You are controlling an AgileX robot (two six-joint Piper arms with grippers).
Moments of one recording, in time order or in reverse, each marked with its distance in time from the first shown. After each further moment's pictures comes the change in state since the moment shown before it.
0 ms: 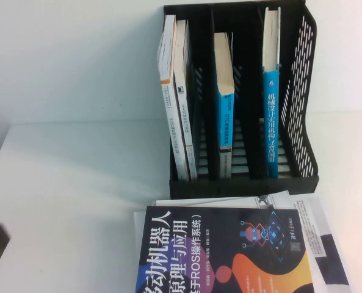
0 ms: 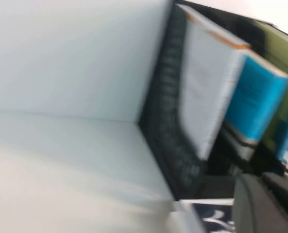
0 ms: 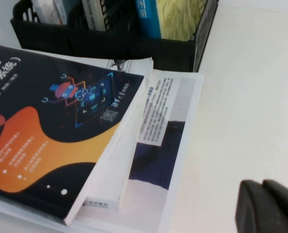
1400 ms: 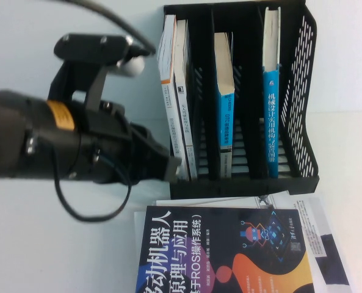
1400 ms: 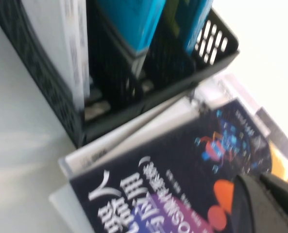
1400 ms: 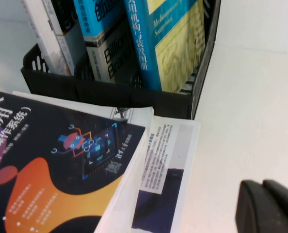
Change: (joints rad) right arm 0.001 0.167 -0.175 0.006 -0.020 0.000; left arm -0.324 0.861 -0.848 0.180 0.539 -0.113
